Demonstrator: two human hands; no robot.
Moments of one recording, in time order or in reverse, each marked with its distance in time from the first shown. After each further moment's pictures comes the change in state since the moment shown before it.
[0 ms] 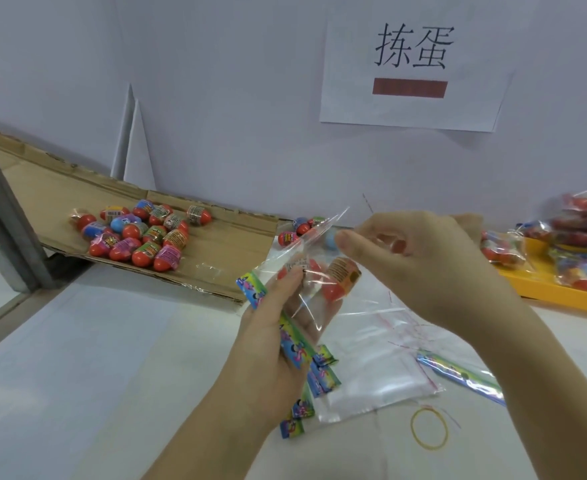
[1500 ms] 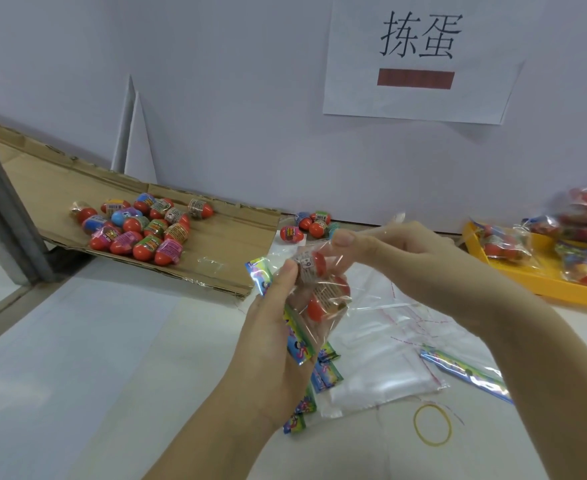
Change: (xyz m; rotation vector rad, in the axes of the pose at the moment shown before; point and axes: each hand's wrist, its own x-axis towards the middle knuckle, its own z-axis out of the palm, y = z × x) left_hand -0.003 -0.001 -0.002 0.143 0.013 -0.019; right_hand 0.004 0.007 0.003 0.331 -0.406 0.048
